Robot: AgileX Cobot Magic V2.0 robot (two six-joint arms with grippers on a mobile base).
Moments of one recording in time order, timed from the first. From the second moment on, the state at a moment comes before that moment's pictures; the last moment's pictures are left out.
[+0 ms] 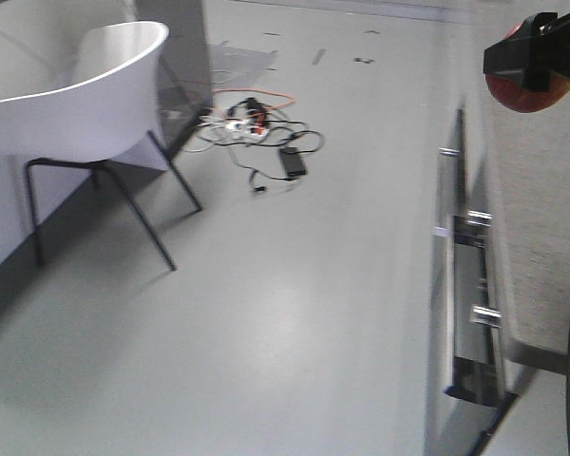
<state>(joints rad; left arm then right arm) -0.03 -0.01 0.03 0.12 0.22 -0.11 -0.01 1.35 -1.43 0.44 0.72 -0.43</state>
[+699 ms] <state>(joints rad) -0.03 -0.01 0.03 0.12 0.22 -0.11 -0.01 1.35 -1.43 0.44 0.72 -0.43</state>
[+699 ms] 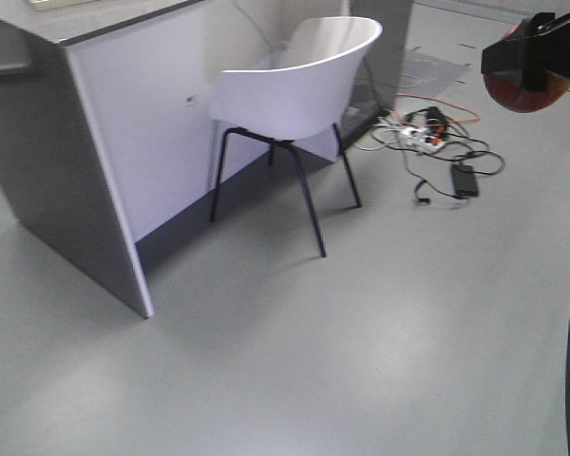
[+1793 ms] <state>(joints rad) -0.03 -0.01 0.03 0.12 0.22 -0.11 -0.01 1.35 -1.43 0.44 0.72 -0.43</state>
